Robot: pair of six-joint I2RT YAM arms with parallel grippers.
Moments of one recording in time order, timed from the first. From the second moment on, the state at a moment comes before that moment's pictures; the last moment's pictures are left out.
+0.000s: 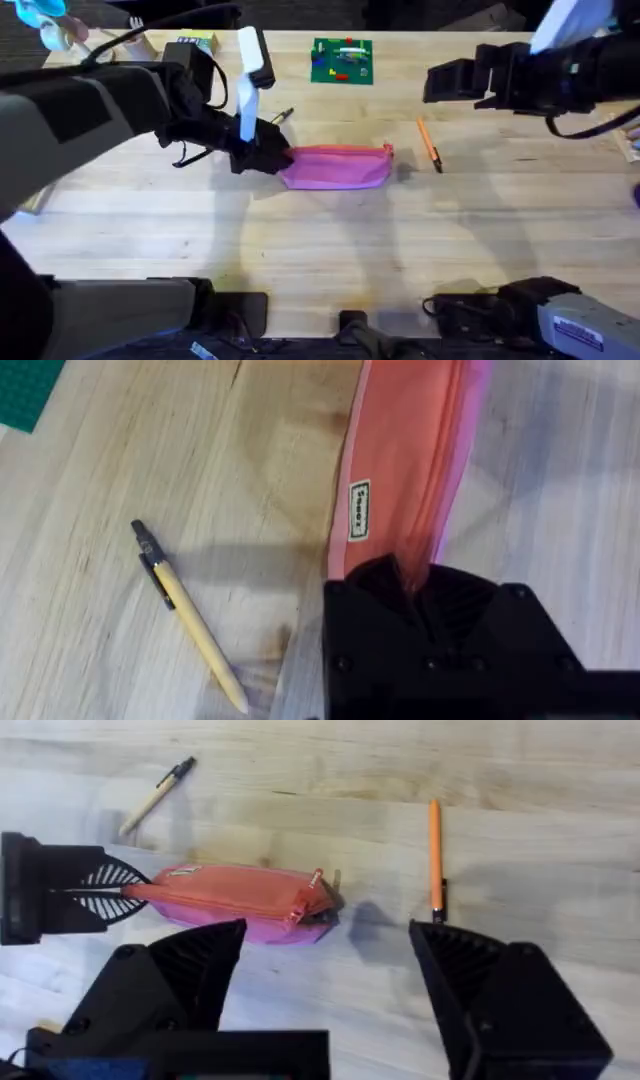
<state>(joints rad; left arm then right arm) 0.00 1.51 0.89 -0.75 0.78 1.18 0.18 1.15 1.19 -0.96 -0.21 0.23</state>
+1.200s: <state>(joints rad) 0.00 1.51 0.89 -0.75 0.78 1.18 0.18 1.15 1.20 -0.99 -0.21 0.28</state>
